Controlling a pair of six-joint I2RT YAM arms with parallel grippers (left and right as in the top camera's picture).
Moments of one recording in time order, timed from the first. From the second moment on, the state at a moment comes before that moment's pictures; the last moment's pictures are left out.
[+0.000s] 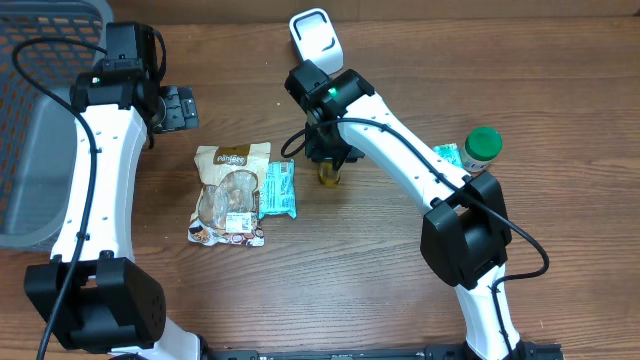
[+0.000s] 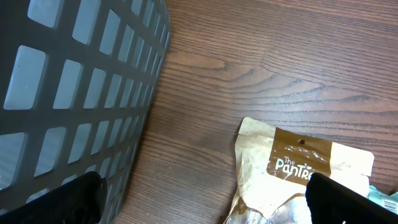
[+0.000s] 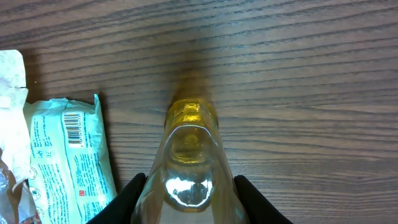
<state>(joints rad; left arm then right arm) 0.06 1.75 1.65 -1.04 -0.22 -0.15 0.63 2.22 2.02 -1.26 0.08 0.64</state>
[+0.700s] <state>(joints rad) 0.06 1.75 1.65 -1.04 -0.22 -0.15 0.43 2.15 2.01 -1.28 -0.38 0.46</state>
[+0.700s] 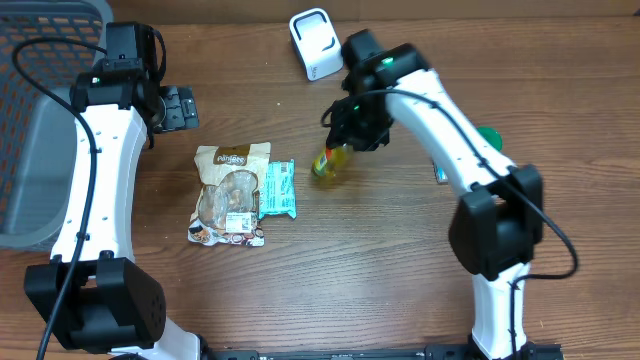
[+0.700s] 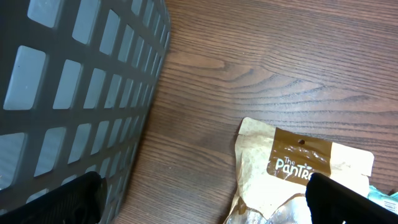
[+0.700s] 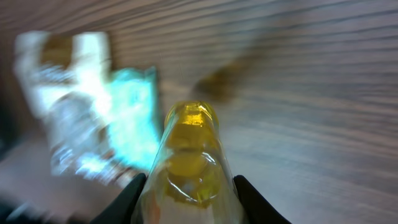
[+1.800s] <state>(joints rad) 0.06 1.75 1.65 -1.04 -0.22 -0.15 0.29 2.00 2.01 -1.64 -1.06 -0.23</state>
